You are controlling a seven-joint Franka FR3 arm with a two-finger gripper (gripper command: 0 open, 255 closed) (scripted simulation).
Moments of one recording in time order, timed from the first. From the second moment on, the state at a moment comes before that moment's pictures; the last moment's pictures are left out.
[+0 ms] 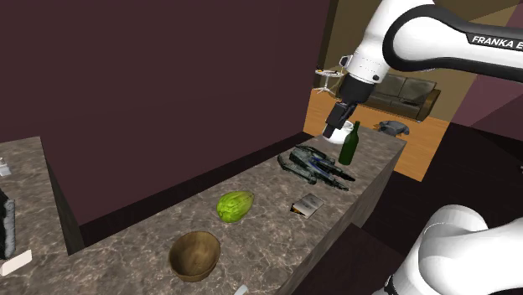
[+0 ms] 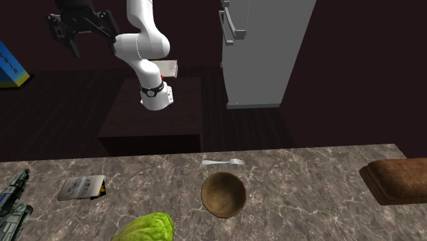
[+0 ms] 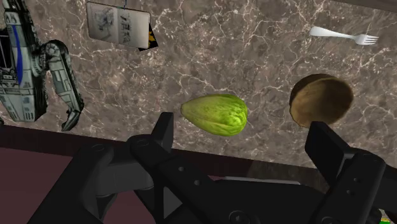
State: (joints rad) arm 0.00 -0.80 -0.03 -2.31 0.03 1.72 -0.17
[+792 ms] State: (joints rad) arm 0.10 -0.69 0.06 -2.49 0.07 2.00 -0.23
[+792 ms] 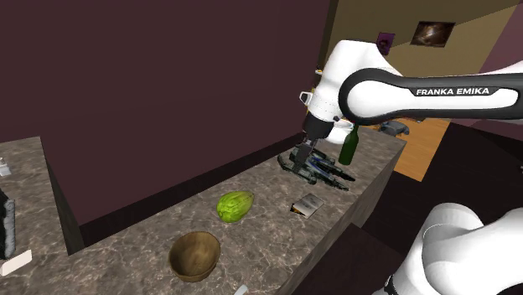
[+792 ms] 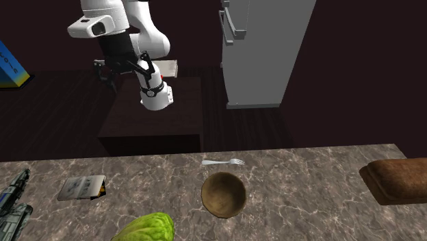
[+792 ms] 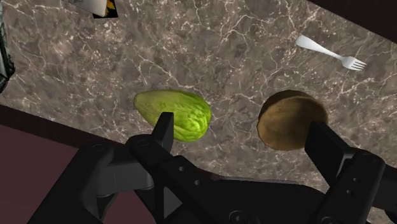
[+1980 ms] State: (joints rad) arm 0.27 -0.24 0.25 -2.59 0.07 2.54 -0.30
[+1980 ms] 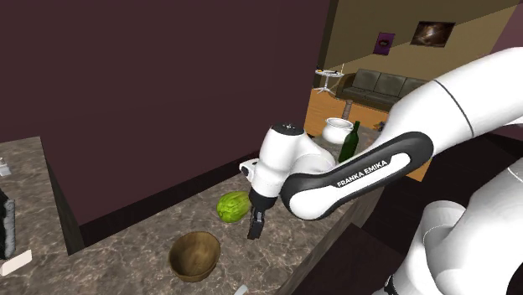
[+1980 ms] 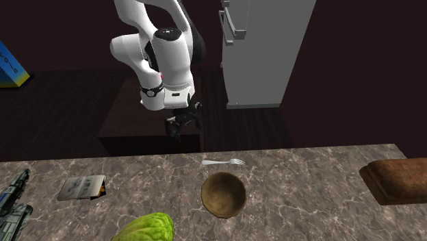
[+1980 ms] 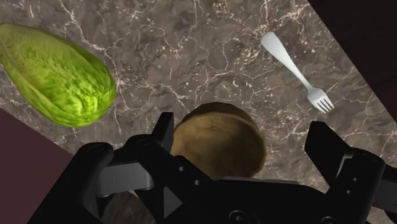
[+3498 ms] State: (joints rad) arm 0.61 0.52 0.14 -2.32 -0.56 2.96 0.05
